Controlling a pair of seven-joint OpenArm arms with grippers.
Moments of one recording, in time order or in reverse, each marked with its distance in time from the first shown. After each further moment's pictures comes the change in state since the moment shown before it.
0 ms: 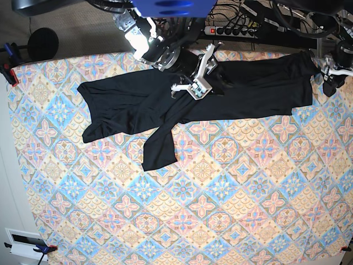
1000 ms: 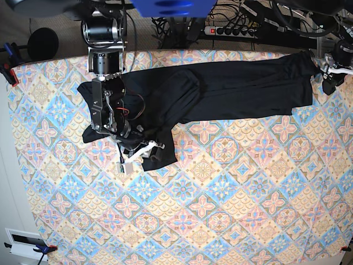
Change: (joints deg) left arm 0.5 0.2 -0.1 -0.1 0.2 0.0 0.0; right arm 30.5 -4.1 37.5 -44.0 17.3 -0.6 -5.1
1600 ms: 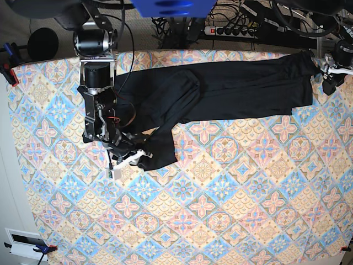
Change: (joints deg) left arm -0.2 0.0 0.0 0.0 0.0 0.0 0.0; right arm 6.1 4.5 0.0 -12.5 -0.3 0.0 7.0
